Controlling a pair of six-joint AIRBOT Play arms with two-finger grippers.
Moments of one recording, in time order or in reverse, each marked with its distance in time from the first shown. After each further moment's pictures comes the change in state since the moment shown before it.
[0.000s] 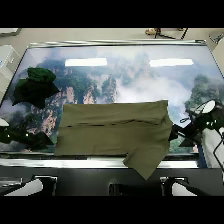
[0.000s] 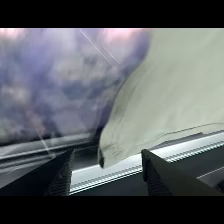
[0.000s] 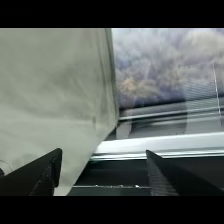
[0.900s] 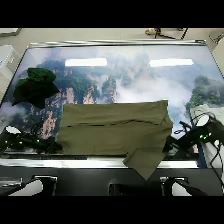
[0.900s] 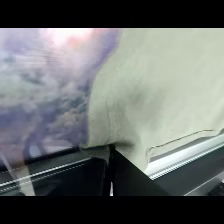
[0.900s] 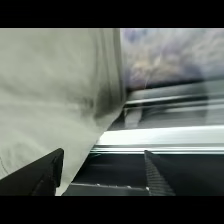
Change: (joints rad) left arm -0.088 0.006 -0.151 -0.143 0.130 0.049; right arm -0.004 0.074 -0.233 0.066 -0.077 -0.036
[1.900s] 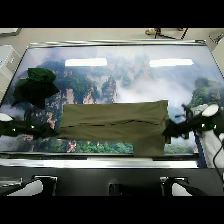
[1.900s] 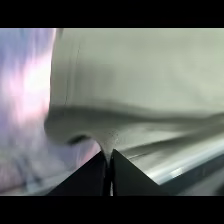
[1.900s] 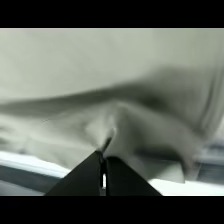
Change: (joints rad) left arm -0.041 -0.030 0.262 -0.073 -0.050 -0.075; right arm 0.029 -0.034 0.235 0.225 -0.069 -0.069
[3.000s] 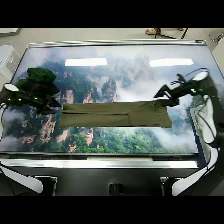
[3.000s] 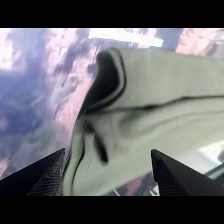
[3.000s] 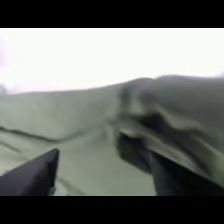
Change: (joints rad) left arm -0.045 -0.564 0.740 -0.016 -0.157 -0.224; right arm 0.029 -0.626 0.782 0.150 0.043 0.091
